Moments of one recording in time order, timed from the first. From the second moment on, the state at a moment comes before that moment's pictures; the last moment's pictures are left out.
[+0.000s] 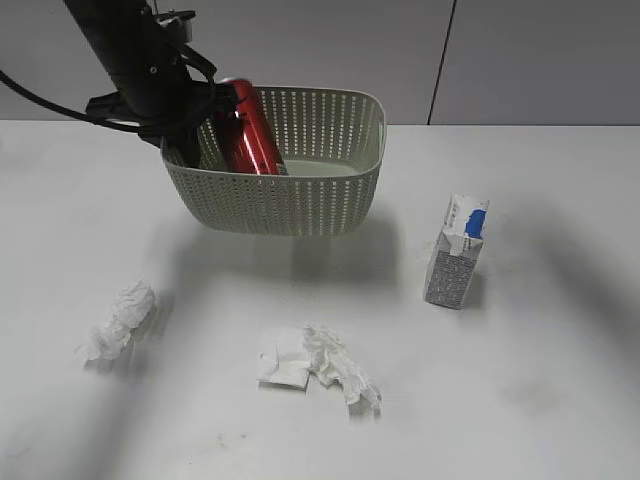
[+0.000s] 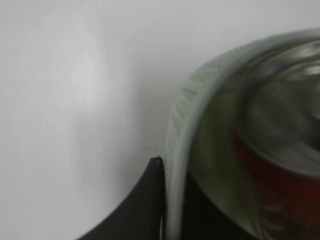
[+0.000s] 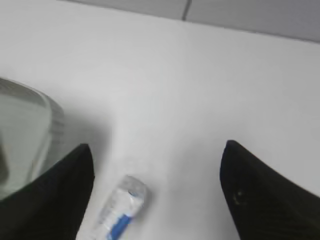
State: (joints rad) left arm -0.35 2.12 -1.81 -0.24 1.08 -0.19; right arm 0.36 1.90 -2.06 -0.13 1.22 0.17
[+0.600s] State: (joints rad) left arm -0.35 2.12 -1.81 -0.25 1.09 -0.18; right arm 0.10 1.46 -1.40 -0.14 1.14 0.05
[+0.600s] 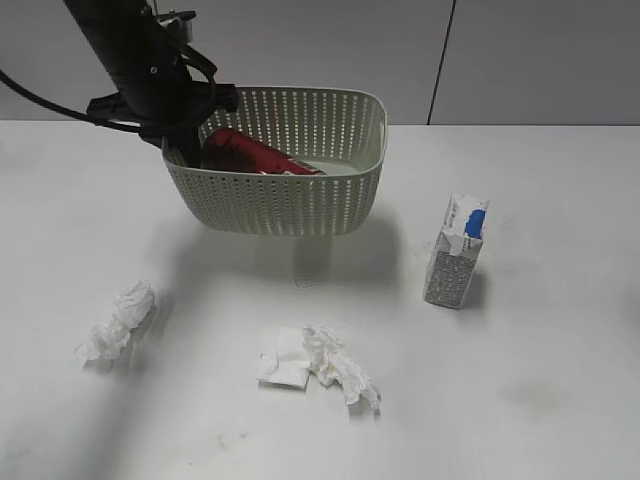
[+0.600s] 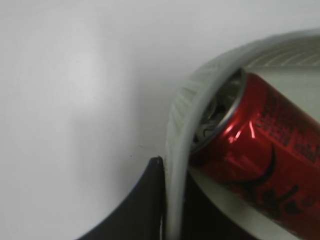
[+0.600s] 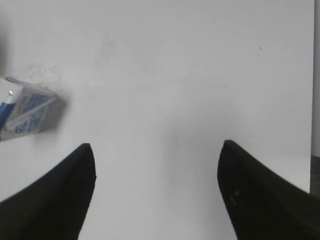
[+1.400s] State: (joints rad) left arm -0.35 2.12 -1.81 -0.26 1.09 -0.19; right arm 0.07 0.68 -0.61 -0.05 0.95 -0.09
